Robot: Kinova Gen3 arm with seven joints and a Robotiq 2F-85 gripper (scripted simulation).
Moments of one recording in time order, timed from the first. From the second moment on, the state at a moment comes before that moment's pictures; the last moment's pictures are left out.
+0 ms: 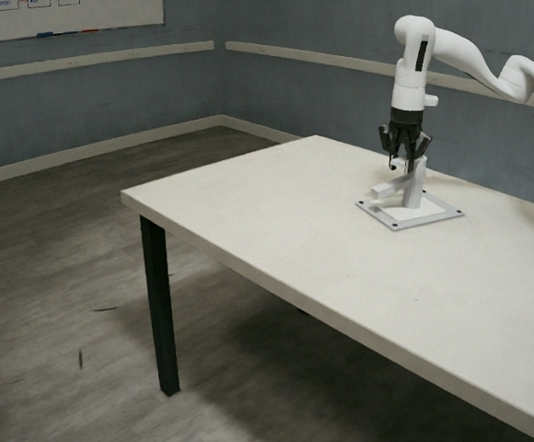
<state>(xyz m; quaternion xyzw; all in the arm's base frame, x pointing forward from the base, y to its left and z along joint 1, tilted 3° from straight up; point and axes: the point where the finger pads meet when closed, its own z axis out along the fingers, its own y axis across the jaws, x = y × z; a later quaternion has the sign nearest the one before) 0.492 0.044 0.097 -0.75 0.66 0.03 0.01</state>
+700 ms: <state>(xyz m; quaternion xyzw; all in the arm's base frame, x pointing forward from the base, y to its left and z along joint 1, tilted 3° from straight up) 0.492 0.042 0.106 -0.74 0.67 0.04 0.01</state>
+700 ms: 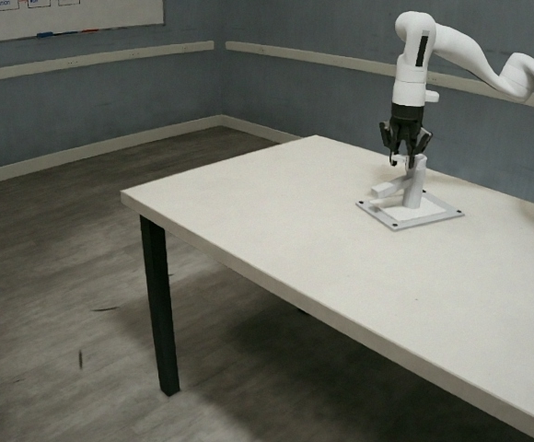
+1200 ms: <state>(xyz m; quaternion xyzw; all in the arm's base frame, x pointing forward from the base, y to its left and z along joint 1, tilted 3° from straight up) 0.493 0.037 0.117 -0.74 0.67 0.04 0.01</state>
